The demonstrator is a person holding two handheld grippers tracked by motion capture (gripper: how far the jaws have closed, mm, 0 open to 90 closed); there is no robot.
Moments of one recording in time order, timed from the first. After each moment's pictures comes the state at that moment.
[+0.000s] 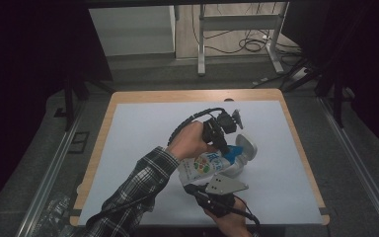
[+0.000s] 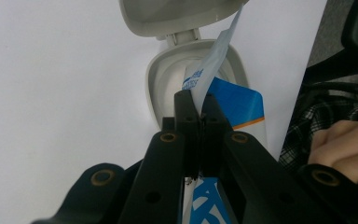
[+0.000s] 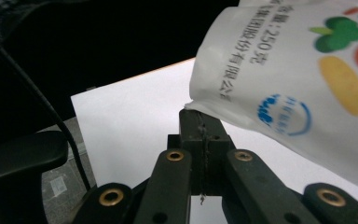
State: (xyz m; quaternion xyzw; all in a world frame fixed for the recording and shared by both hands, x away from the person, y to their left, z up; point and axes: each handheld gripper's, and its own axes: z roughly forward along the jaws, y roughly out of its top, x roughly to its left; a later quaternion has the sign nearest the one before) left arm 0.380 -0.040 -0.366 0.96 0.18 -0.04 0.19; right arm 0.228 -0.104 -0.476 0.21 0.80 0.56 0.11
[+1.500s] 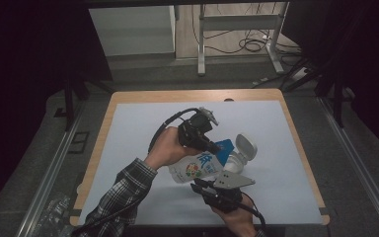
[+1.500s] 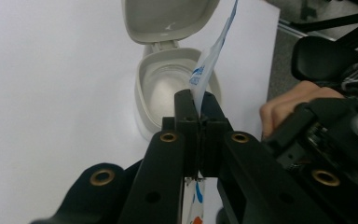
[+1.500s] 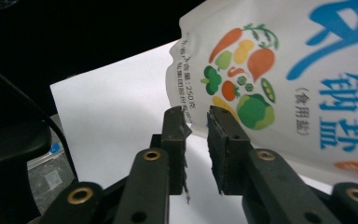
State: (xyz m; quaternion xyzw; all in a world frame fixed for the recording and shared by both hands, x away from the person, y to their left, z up) left arm 0.361 0.026 -0.363 0.92 0.18 -0.05 0.33; right arm 0.240 -0.123 -0.484 0.25 0.80 0.53 0.11
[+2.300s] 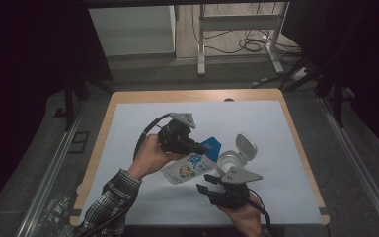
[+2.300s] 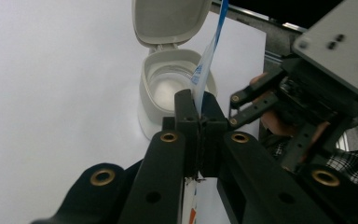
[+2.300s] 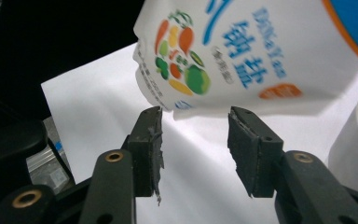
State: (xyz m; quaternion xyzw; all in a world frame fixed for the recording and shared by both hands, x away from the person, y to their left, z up) left arm 0.343 0.076 -0.372 0.90 0.17 -0.03 0.41; right arm 0.249 -0.142 -0.483 0.28 0.80 0.52 0.09
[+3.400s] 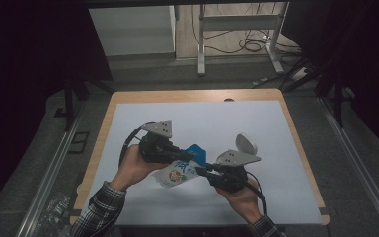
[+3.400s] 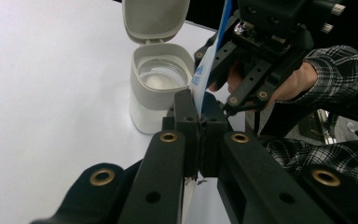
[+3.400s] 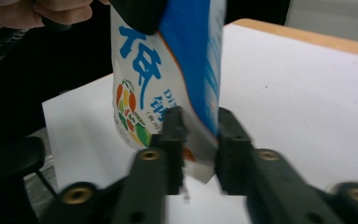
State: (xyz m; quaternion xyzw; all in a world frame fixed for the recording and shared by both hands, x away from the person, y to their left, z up) left arm 0.320 0.122 -0.389 0.87 0.15 -0.03 0.47; right arm 0.280 -0.132 -0.455 0.25 0.80 0.53 0.10
